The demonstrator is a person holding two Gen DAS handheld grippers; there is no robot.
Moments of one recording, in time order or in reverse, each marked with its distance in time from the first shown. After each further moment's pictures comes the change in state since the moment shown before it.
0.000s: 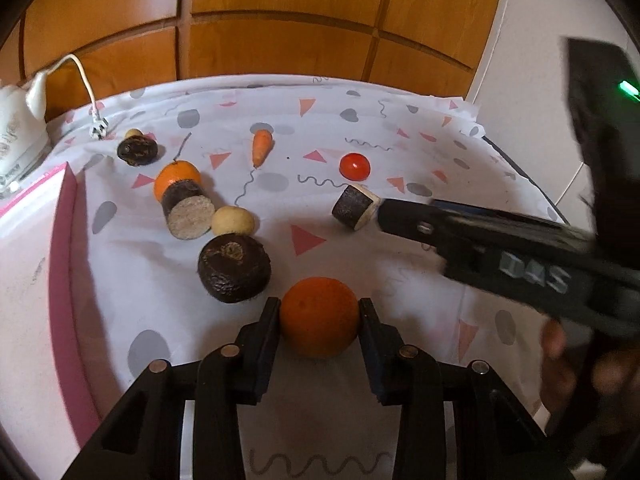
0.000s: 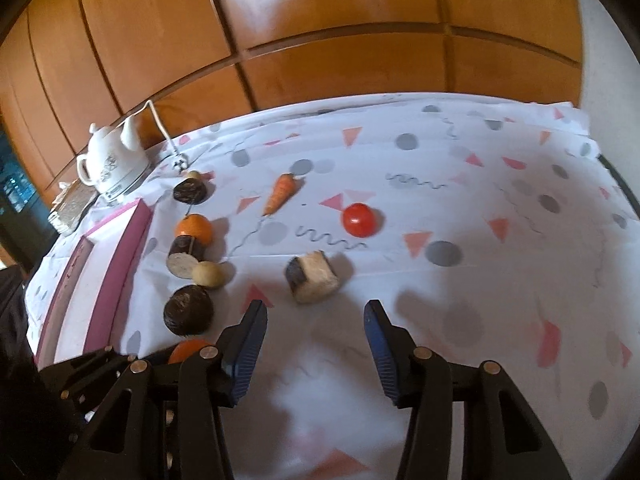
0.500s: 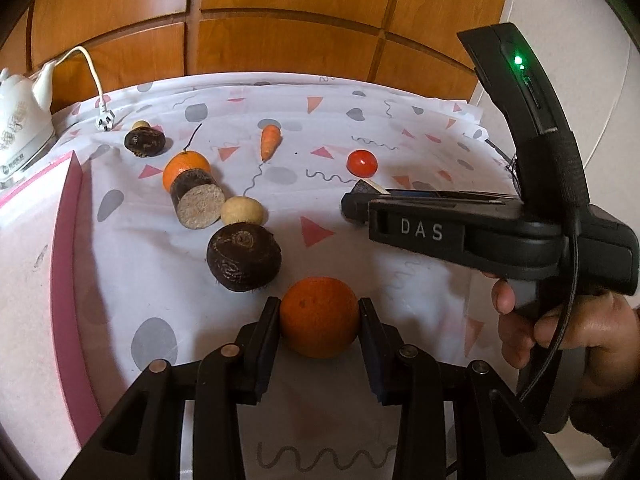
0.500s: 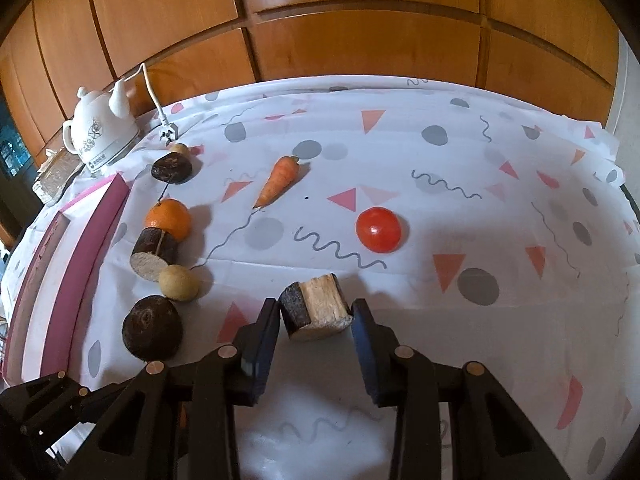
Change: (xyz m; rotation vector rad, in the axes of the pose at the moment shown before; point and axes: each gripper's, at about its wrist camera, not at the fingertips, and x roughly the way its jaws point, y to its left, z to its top) left arm 0.001 0.008 -0.006 -0.024 -0.006 -0.006; right arm 0.044 0.007 0.014 -0.093 0.072 -0.048
